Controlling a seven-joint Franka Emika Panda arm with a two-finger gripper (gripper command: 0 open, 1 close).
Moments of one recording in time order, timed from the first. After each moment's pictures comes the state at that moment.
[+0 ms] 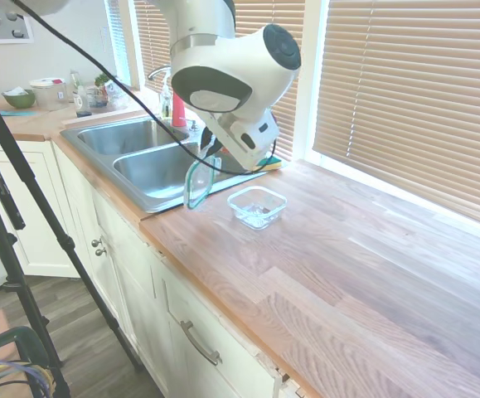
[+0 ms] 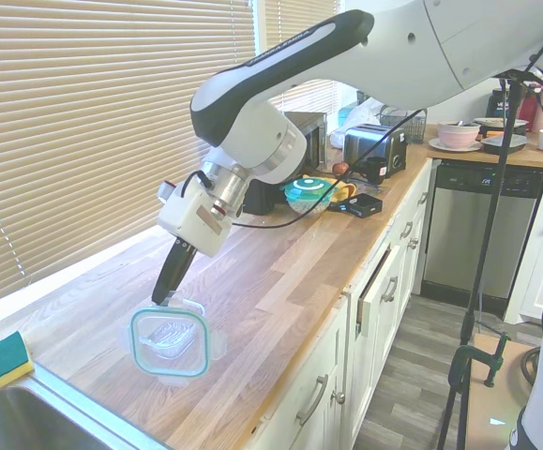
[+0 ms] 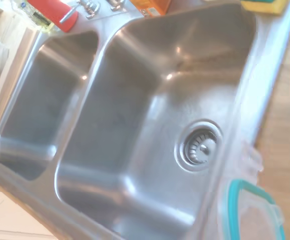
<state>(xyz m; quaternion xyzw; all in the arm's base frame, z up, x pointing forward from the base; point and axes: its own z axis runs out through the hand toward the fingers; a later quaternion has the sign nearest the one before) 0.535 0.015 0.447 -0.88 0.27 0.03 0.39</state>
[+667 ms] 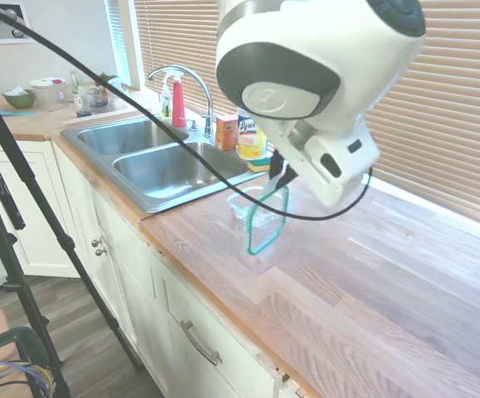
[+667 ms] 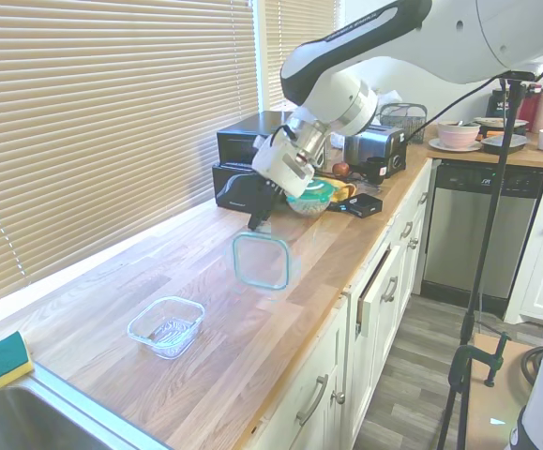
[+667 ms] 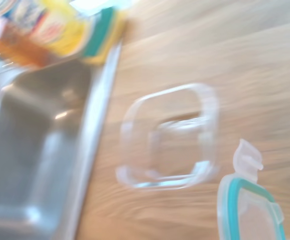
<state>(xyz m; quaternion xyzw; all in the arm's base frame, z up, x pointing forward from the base) 0.504 -0.178 0.478 -0.87 0.40 -0.05 0.29</state>
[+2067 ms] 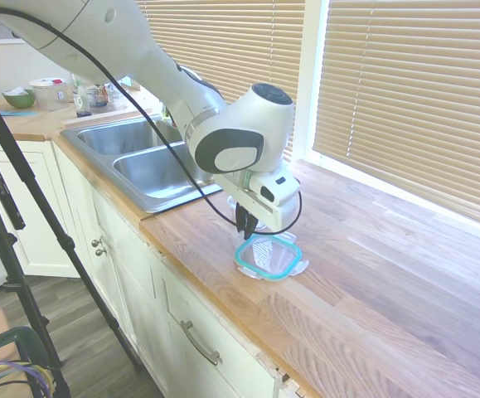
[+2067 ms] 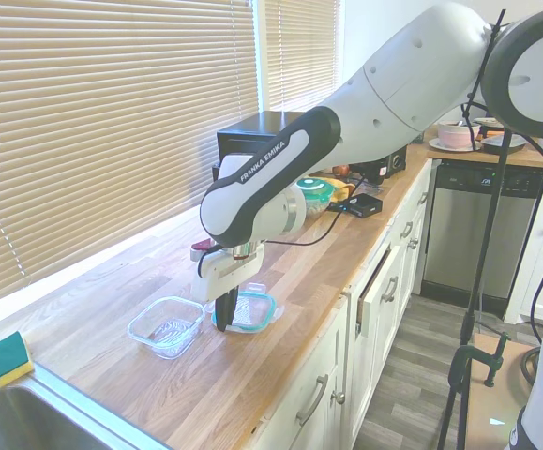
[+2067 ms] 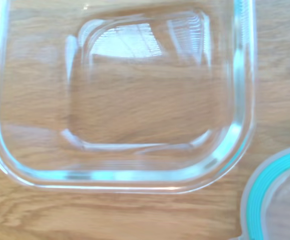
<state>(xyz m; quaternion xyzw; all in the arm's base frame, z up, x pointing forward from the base) 0.561 -0.018 0.328 -0.92 0.37 -0.01 0.13</state>
